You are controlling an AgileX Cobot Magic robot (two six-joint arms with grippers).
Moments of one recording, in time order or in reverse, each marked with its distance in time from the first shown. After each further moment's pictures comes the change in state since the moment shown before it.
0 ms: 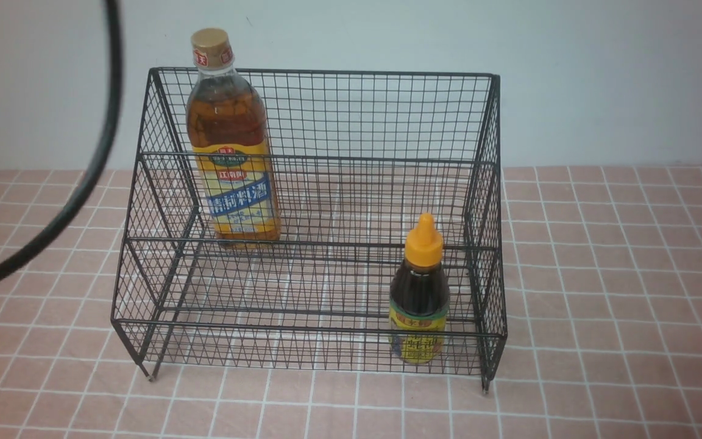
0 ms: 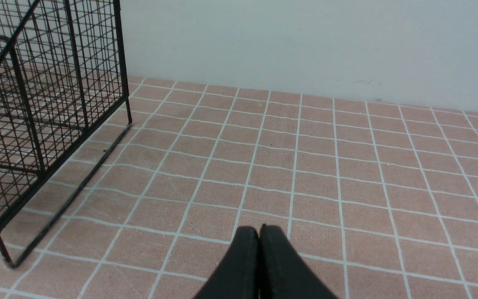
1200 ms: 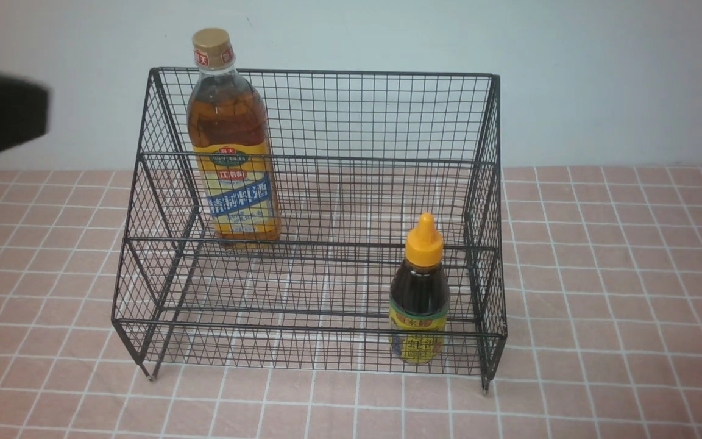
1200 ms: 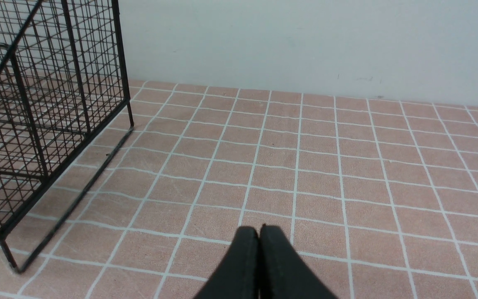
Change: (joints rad) right arm 0.000 0.000 0.000 0.000 0.000 0.026; left arm -0.001 -0.457 0.168 1.526 0.542 -1.482
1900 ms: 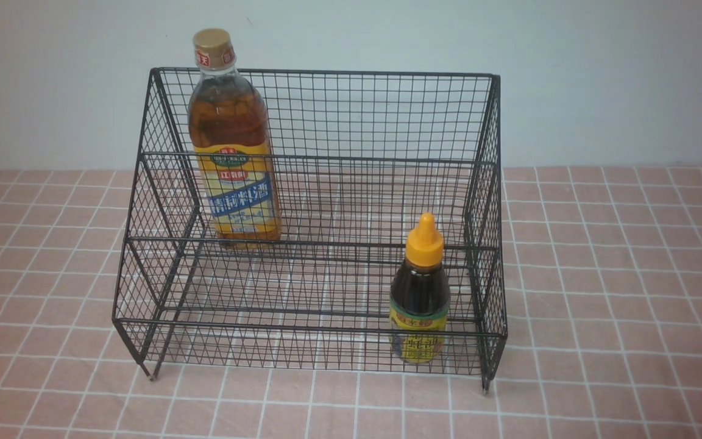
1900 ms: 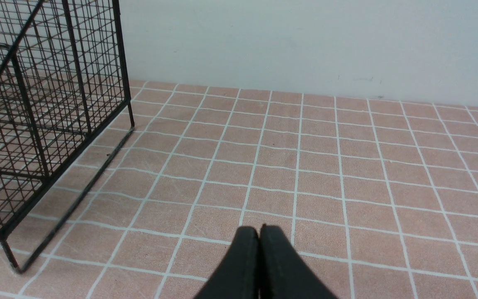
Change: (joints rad) right arm 0.000 0.000 0.000 0.000 0.000 0.000; left arm 0.000 -0.219 0.074 0.103 0.030 -0.061
